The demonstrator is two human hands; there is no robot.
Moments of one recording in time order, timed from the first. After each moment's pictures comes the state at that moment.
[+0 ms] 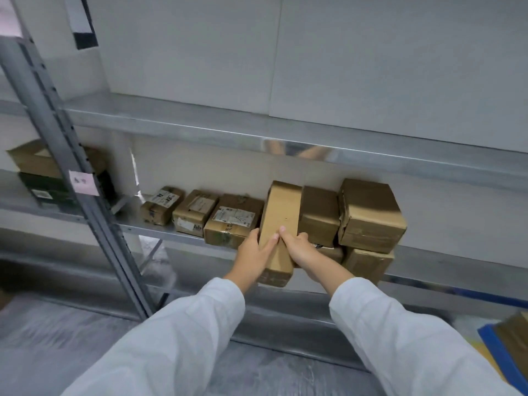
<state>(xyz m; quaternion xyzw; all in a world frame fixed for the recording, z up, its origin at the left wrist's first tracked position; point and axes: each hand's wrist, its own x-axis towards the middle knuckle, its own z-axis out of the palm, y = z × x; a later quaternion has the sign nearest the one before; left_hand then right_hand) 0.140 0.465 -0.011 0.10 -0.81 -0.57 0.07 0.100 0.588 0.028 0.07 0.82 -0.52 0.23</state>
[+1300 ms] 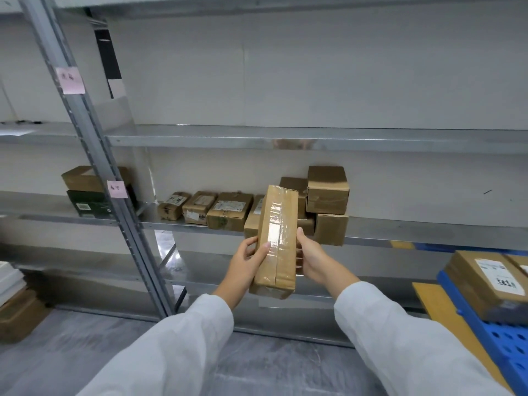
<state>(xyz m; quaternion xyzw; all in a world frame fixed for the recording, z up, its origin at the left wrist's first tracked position) 0.360 0.554 0.021 0.08 -0.71 -0.70 0.05 0.293 0.711 0.042 0.06 0.64 -0.72 0.27</state>
